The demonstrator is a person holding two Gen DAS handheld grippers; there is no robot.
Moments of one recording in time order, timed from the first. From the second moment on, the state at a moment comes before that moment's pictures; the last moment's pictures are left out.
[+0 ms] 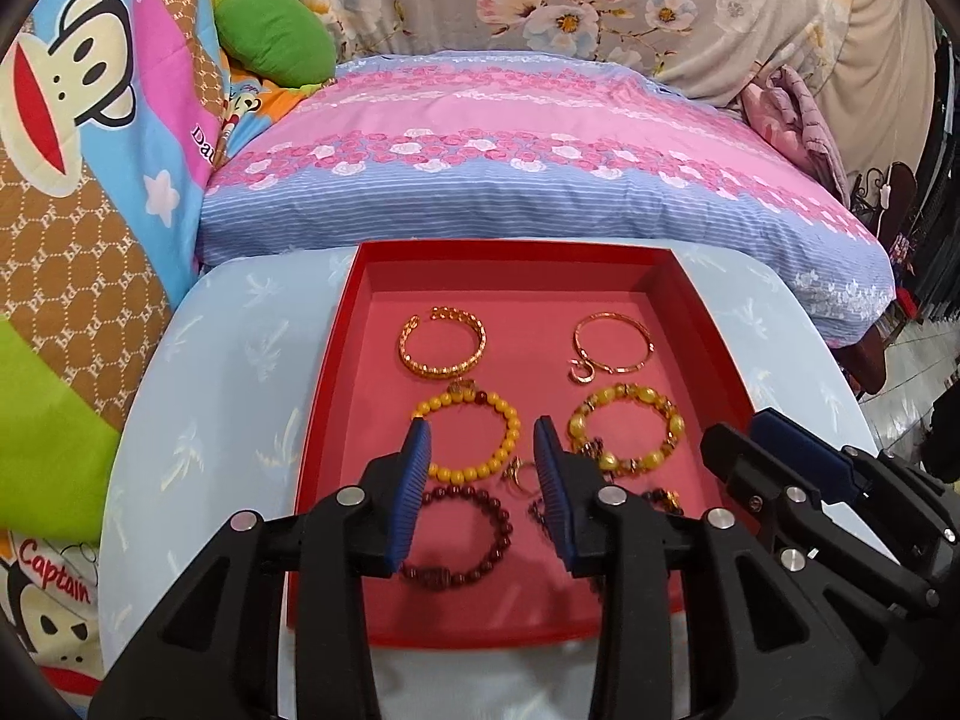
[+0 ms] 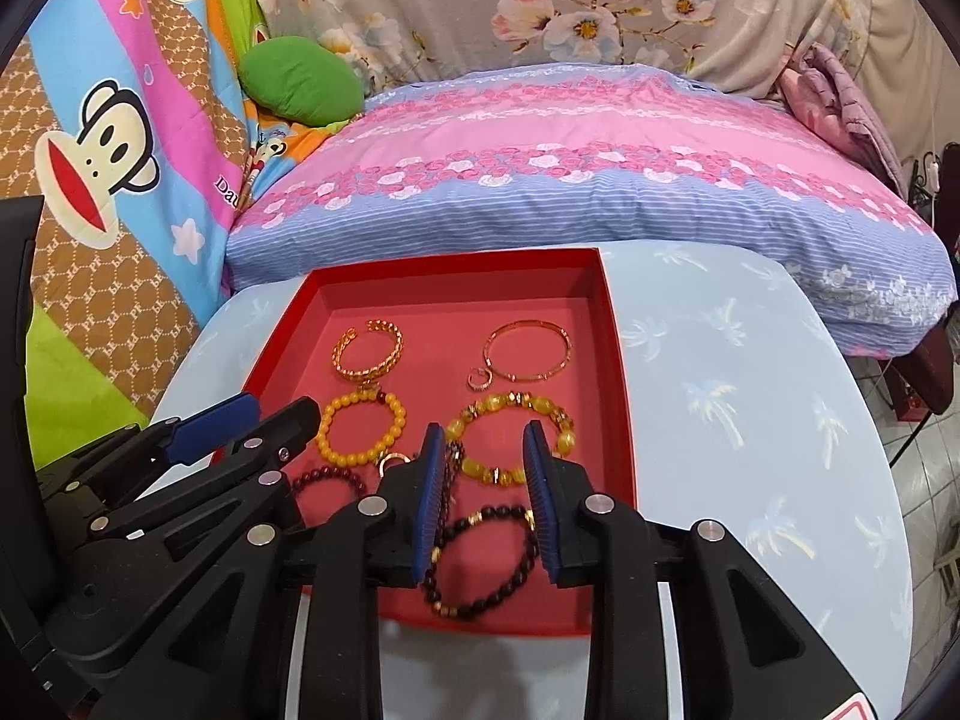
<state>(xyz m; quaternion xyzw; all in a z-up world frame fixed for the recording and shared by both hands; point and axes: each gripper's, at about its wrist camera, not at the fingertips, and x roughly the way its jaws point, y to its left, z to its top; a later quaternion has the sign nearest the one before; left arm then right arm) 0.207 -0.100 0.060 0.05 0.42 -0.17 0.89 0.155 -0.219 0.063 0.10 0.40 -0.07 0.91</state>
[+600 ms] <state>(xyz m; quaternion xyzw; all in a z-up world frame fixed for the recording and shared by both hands) 0.150 -0.082 0.051 0.06 0.43 -0.14 0.89 0.098 -0.204 0.057 0.08 0.41 -0.08 0.90</state>
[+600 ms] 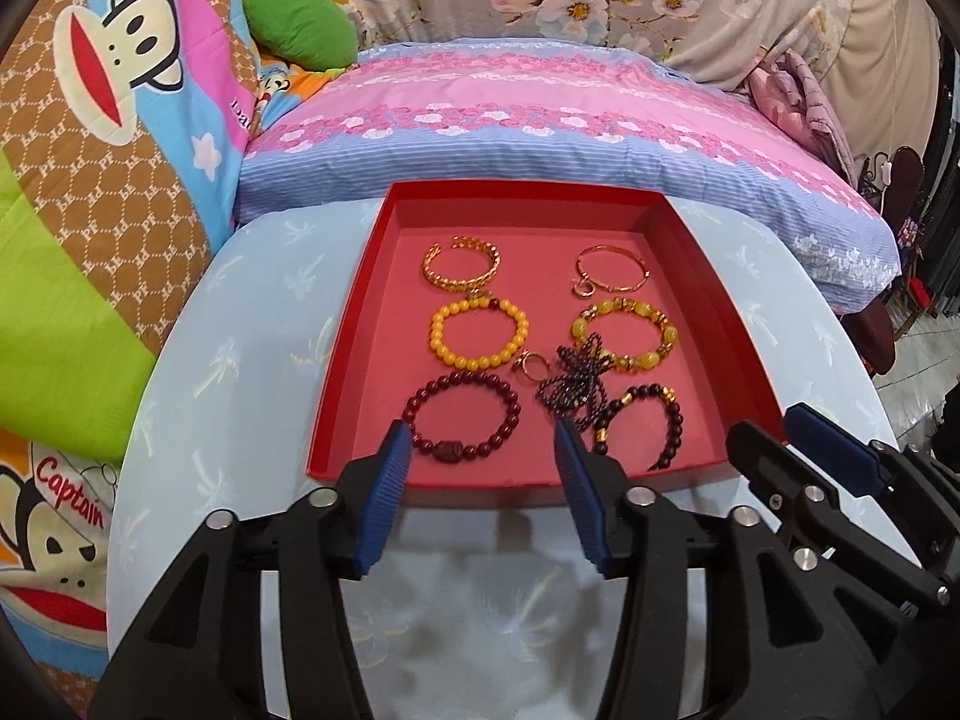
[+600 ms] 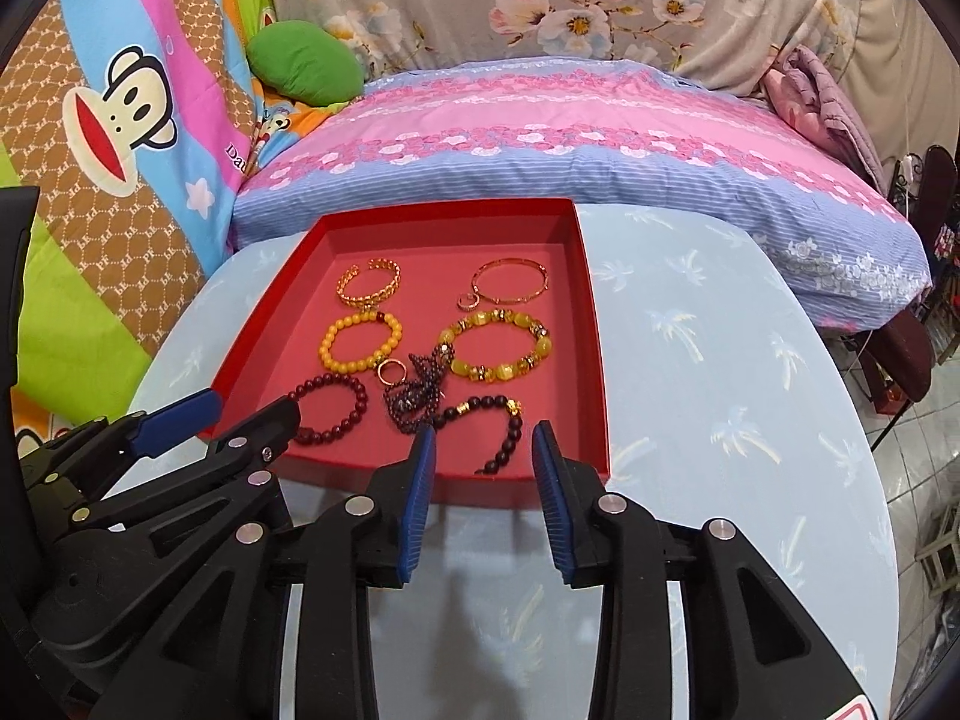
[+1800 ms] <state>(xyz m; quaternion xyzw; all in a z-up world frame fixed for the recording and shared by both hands) 0.123 -0.049 0.034 0.06 0.42 -0.09 0.90 0.060 -0.203 0.044 0.07 0.41 -0.12 0.90</state>
